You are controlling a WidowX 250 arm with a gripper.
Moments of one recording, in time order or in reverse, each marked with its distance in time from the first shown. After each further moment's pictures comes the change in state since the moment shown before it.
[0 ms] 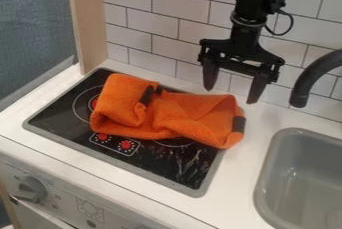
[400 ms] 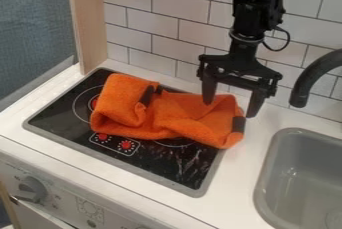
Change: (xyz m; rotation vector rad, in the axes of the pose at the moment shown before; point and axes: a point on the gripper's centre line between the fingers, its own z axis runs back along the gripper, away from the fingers) arm -0.009 -0.005 -0.018 -0.016 0.055 0.048
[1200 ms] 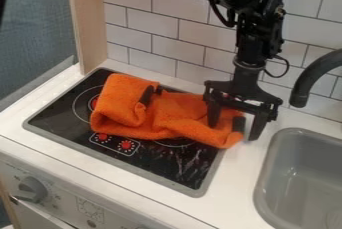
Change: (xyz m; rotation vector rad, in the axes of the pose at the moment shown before) arm 0.002 -0.012 -0.043 -0.012 0.084 -0.043
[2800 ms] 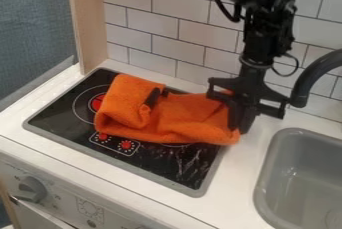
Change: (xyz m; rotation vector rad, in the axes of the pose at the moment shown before) arm -0.011 0.003 0.020 0.015 -0.055 0.037
